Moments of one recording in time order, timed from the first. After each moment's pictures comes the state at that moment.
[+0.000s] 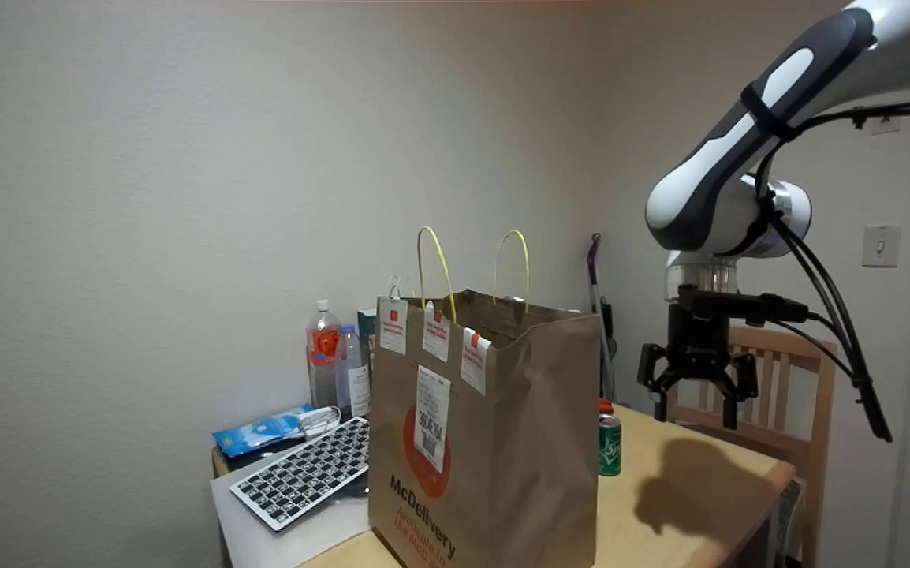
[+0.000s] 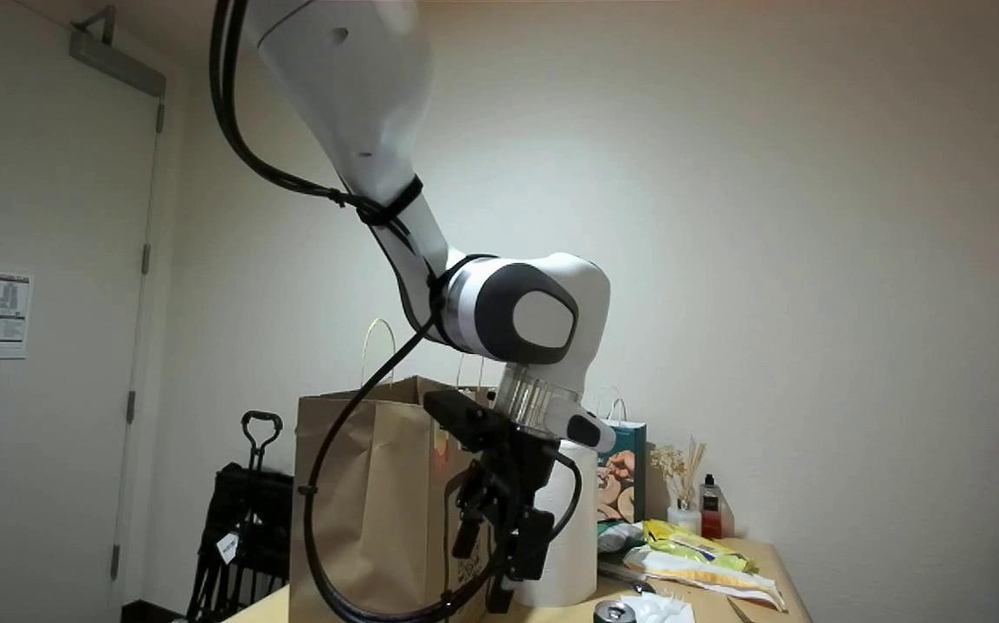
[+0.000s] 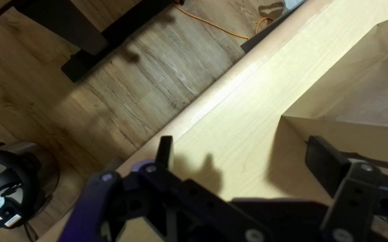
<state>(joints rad) -0.15 -0.07 -0.19 -2.42 0.24 2.14 0.22</state>
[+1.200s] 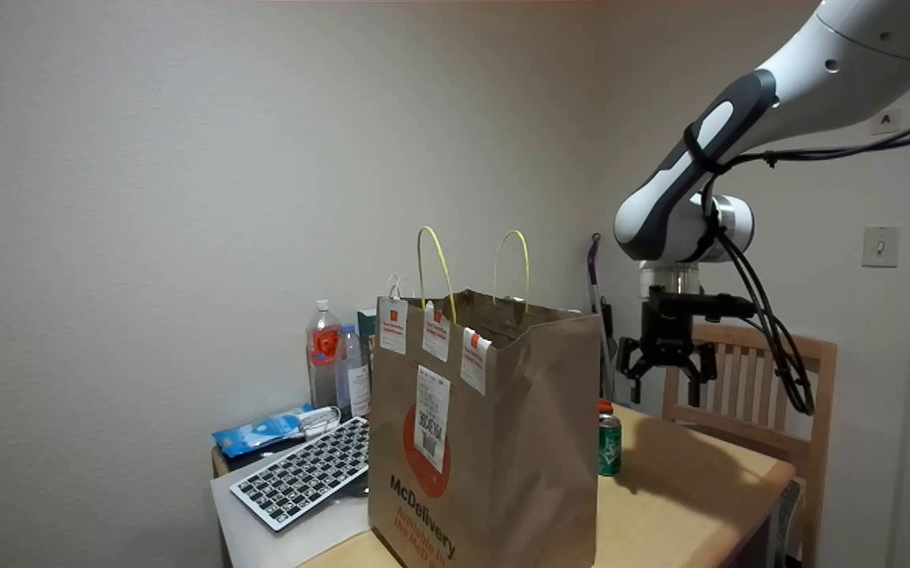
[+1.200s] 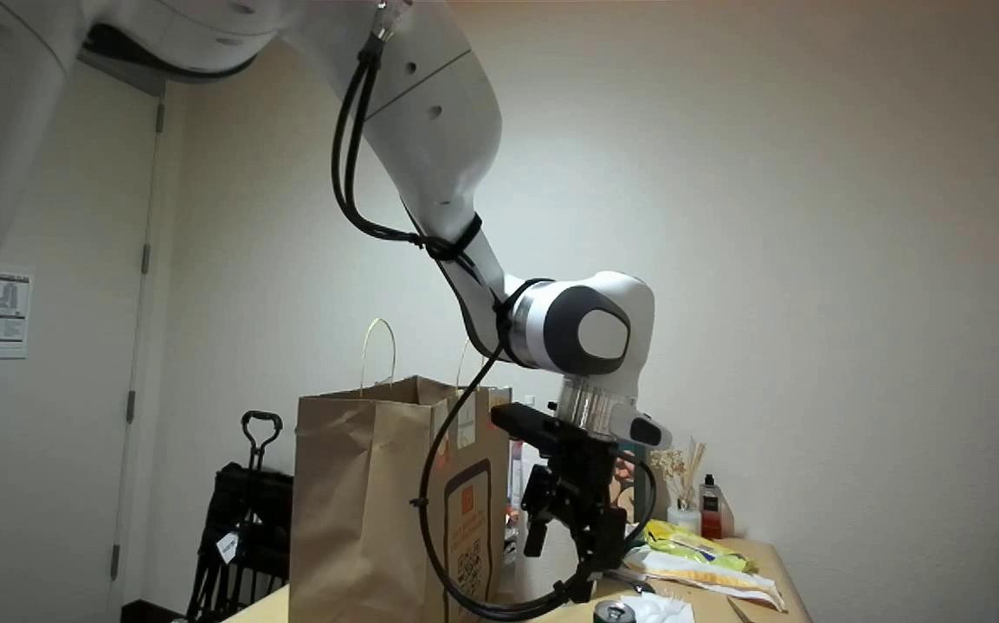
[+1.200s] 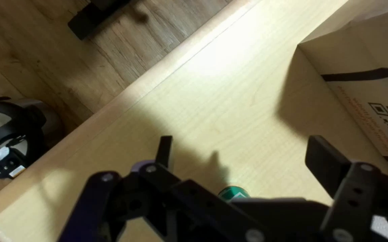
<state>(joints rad) -0.18 0.17 -0.21 -2.16 0.22 2.14 0.15</state>
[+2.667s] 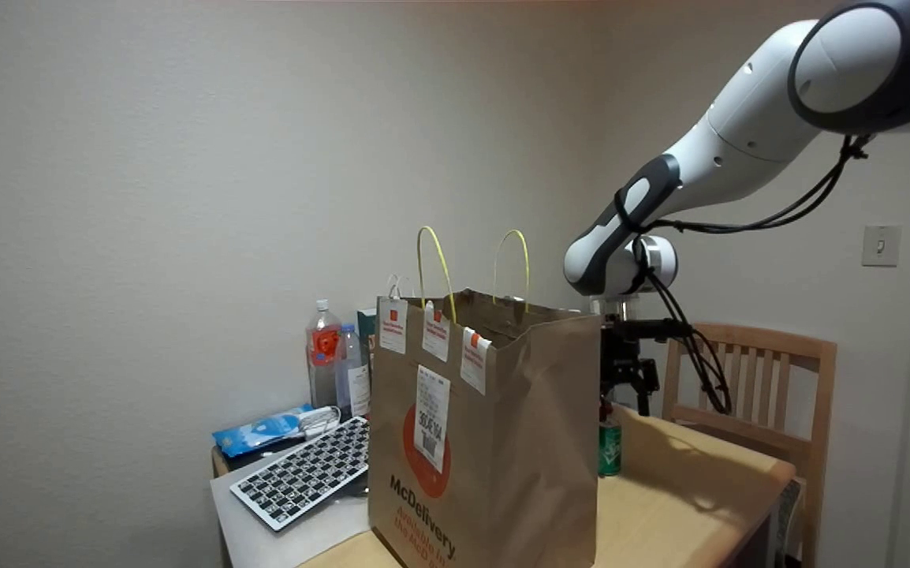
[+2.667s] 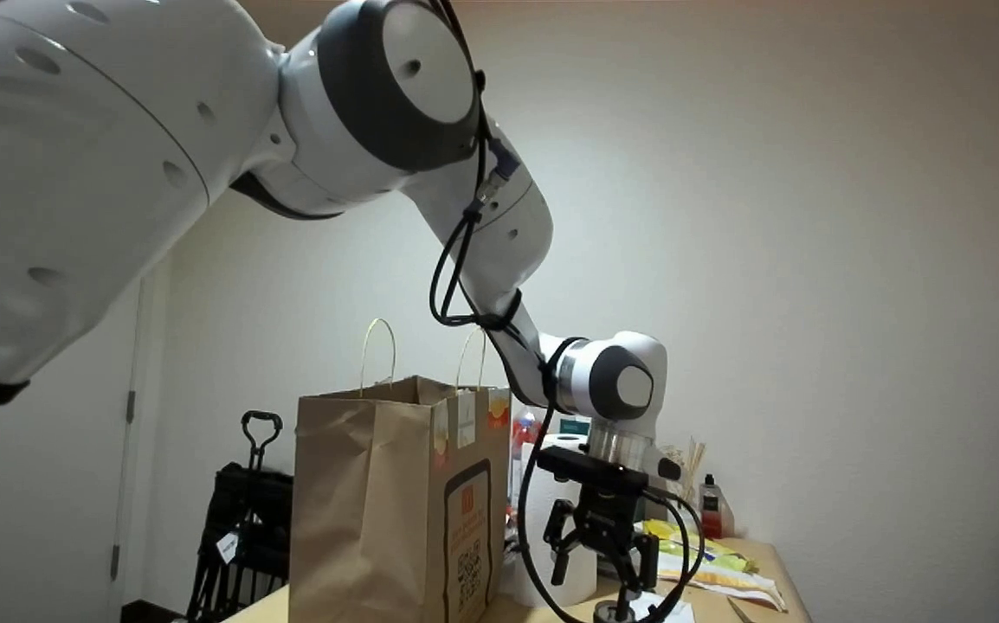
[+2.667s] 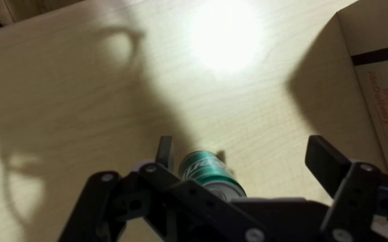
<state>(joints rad) -0.23 0.55 -0.13 -1.74 0.18 2.04 -0.11</state>
